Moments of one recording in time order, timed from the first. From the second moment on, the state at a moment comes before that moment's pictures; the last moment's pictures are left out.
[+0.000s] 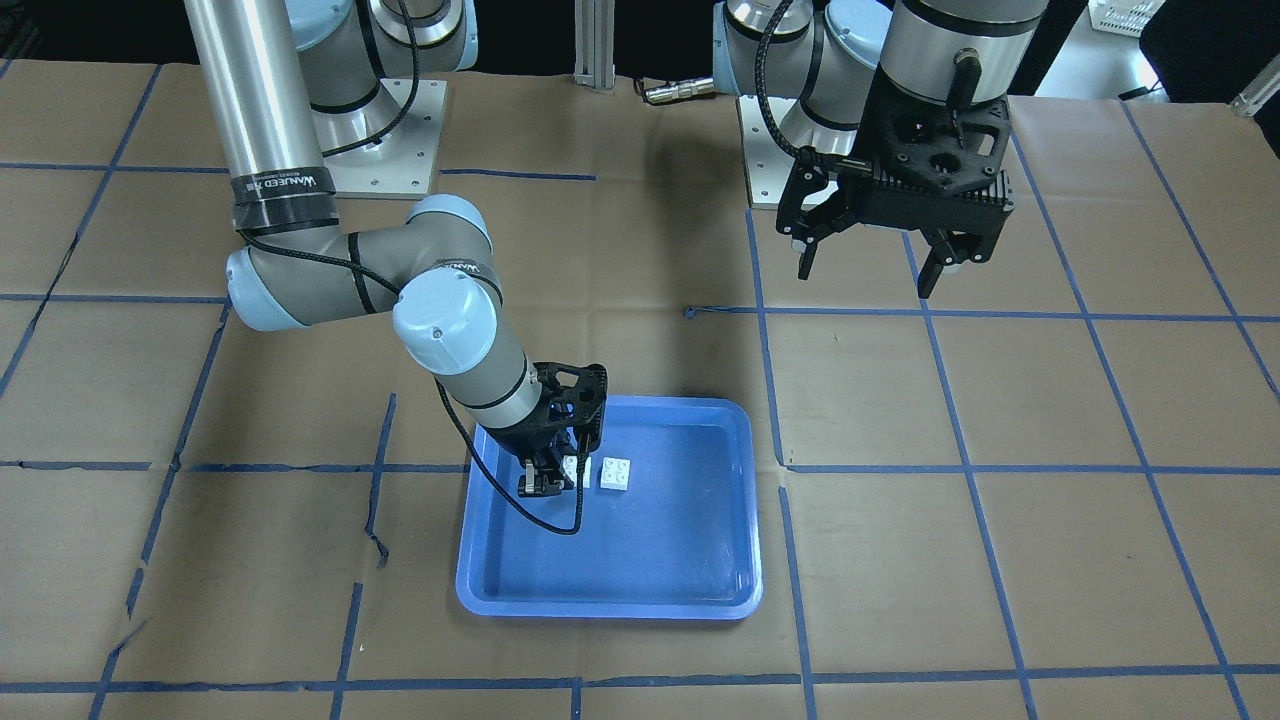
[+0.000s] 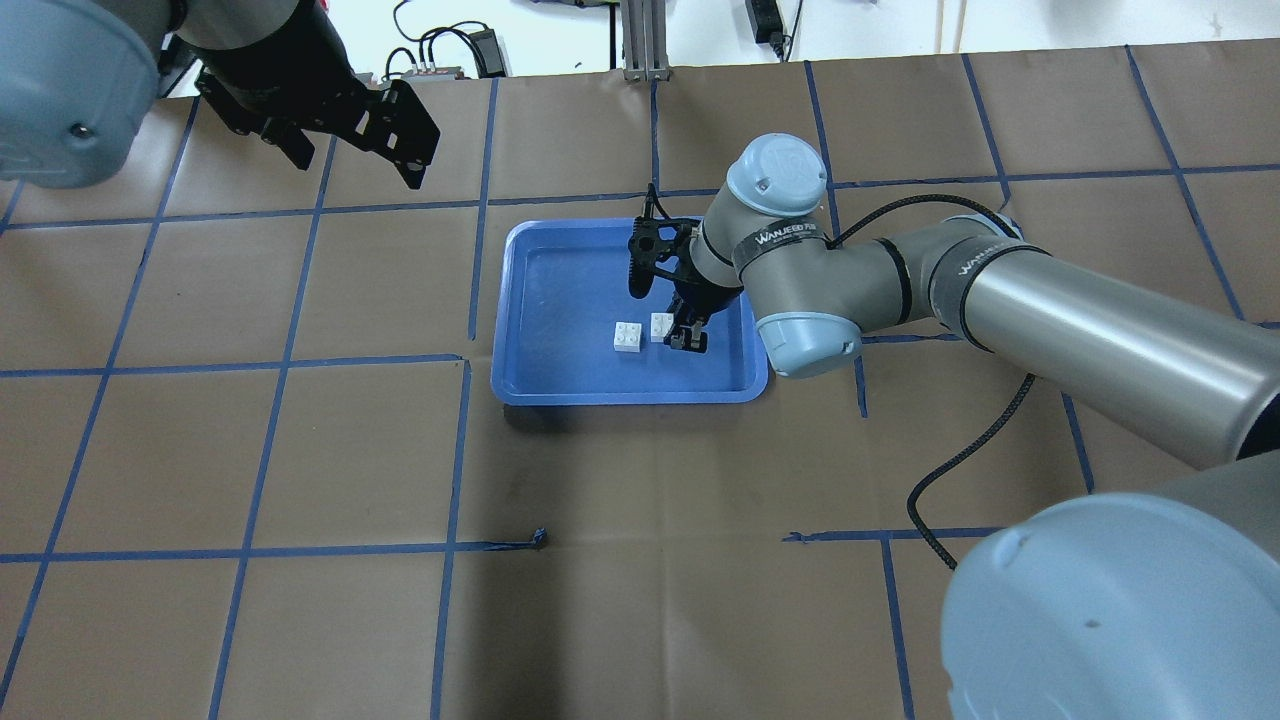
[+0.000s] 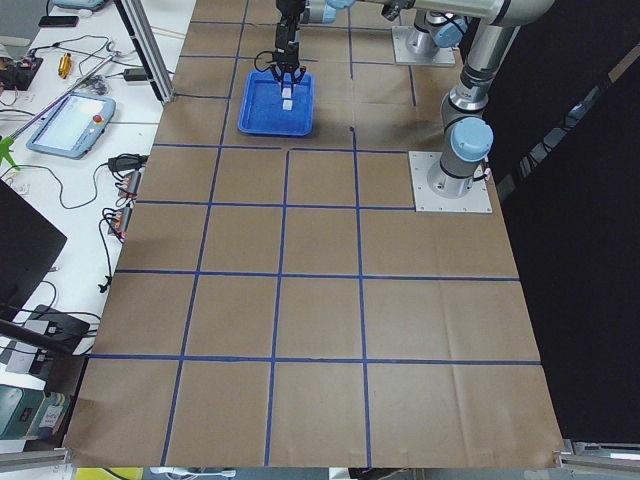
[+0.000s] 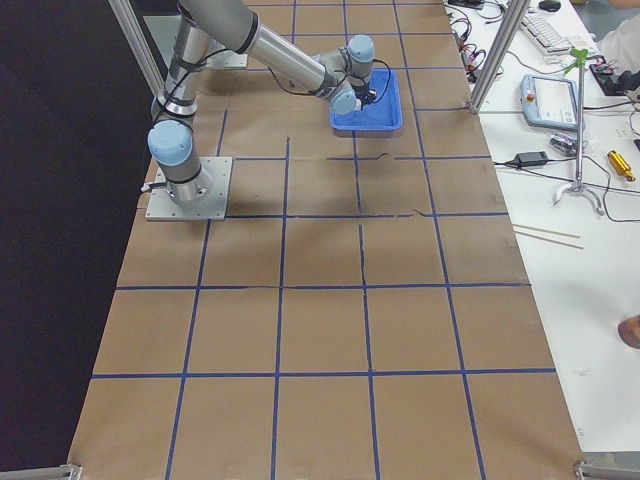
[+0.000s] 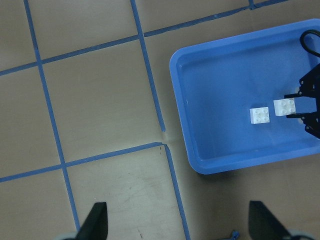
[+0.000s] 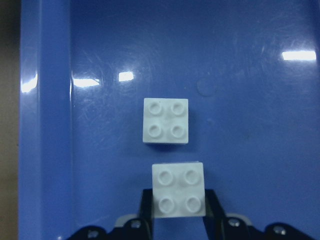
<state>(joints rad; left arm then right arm) -1.64 -1.62 -1.45 -1.49 1.61 0.16 1.81 -1.06 1.80 -2.44 -1.29 -1.22</state>
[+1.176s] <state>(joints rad) -1.64 -1.63 -1.46 -1.49 1.61 0.16 1.83 -1.06 1.81 -2.46 -1.29 -1.19</state>
